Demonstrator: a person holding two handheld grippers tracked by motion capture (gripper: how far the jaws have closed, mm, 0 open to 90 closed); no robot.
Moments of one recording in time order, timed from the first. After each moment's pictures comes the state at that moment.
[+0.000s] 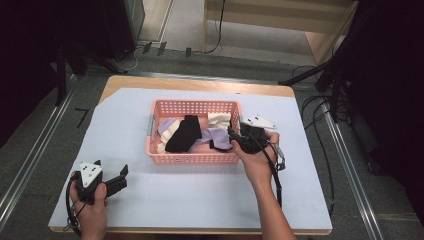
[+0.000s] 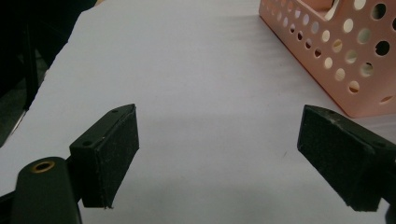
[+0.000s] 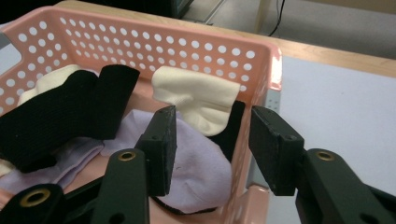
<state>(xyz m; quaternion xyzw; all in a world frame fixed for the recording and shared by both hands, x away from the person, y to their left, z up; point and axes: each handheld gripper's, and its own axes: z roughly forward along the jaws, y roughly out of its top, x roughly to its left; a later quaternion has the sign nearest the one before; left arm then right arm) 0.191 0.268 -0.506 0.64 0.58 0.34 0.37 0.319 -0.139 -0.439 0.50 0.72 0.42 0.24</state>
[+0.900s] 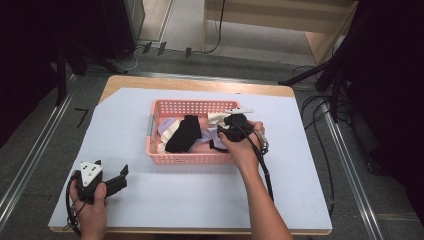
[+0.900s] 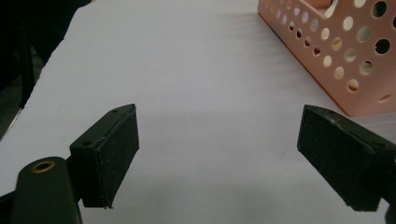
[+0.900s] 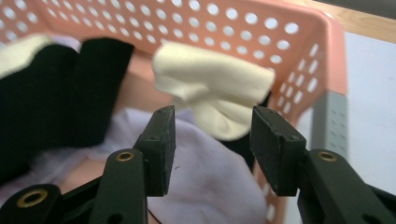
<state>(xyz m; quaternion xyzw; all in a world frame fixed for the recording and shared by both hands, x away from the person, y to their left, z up) 0.192 0.269 -0.505 0.64 0.58 0.33 0.37 0.362 -0.103 -0.451 0.52 0.76 0.34 0.20</state>
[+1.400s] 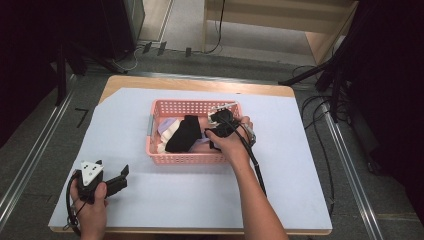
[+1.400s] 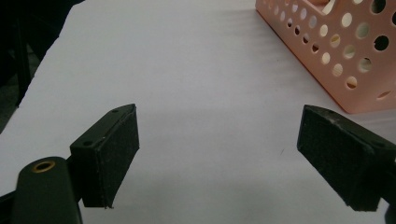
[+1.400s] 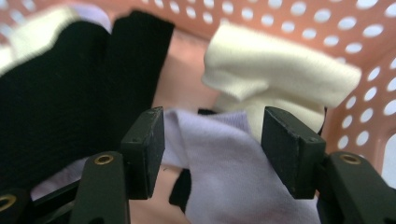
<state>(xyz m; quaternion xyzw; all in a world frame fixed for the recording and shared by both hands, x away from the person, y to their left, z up) 0.194 0.269 -0.506 0.65 0.58 0.33 0.37 0.382 -0.071 -0.457 0.50 0.80 0.29 0.14</state>
